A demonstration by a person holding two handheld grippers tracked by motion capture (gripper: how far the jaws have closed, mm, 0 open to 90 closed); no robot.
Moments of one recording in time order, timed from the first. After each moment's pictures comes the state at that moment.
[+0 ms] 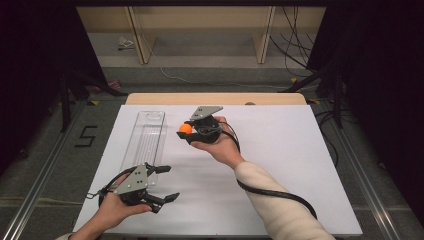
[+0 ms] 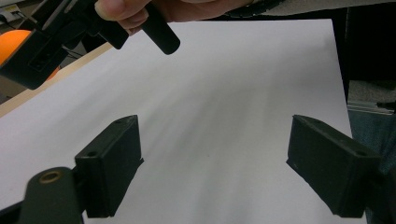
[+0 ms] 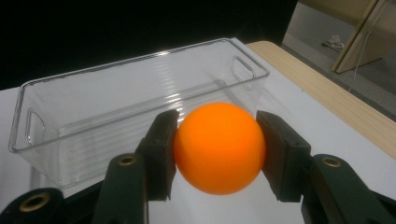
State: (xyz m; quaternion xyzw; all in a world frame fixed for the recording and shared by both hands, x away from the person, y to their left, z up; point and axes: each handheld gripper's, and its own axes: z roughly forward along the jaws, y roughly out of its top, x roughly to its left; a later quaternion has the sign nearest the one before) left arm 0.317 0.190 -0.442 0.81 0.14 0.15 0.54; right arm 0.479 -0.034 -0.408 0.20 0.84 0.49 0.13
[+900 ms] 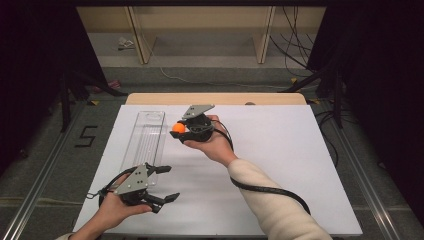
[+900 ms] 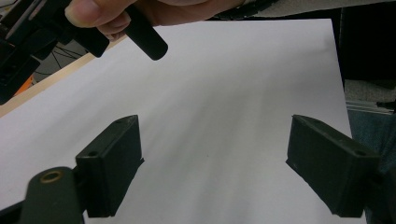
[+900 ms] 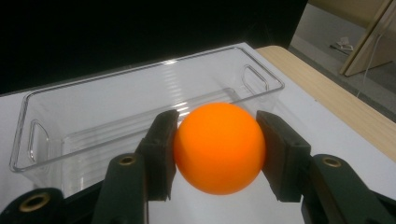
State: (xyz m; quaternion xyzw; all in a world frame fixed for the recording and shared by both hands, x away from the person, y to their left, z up) left arm 0.317 0.190 -0.442 0.81 0.14 0.15 0.54; right arm 0.483 -0.014 -0.405 0.19 0.85 0.49 0.12
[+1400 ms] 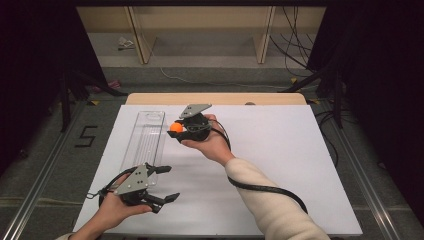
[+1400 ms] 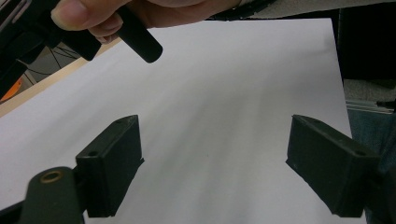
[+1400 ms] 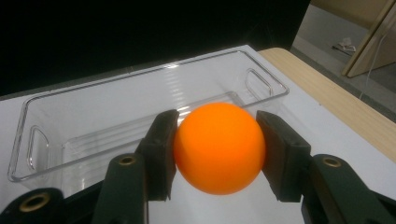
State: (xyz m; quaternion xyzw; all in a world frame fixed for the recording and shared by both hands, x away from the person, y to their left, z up) left arm 0.317 0.189 -0.442 0.81 0.14 0.15 0.54; right arm 0.485 -0.007 -0.405 0.19 0.85 0.49 0.12
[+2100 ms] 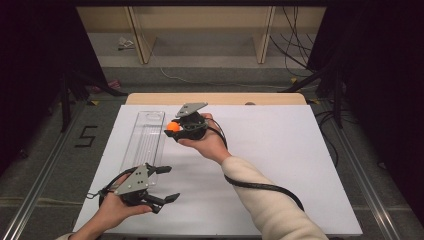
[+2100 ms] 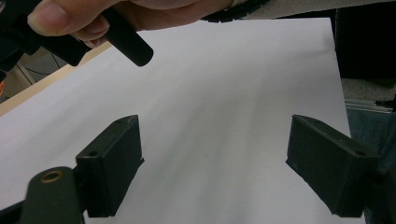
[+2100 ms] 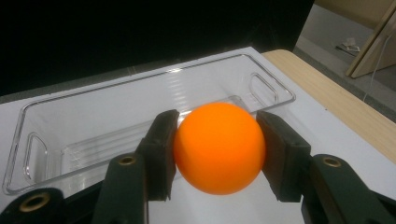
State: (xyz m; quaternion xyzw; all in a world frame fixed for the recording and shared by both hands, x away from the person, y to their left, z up) left arm 0.317 0.189 -0.442 0.82 0.14 0.15 0.54; right arm 0.489 0.004 -0.406 0.18 0.85 0.49 0.11
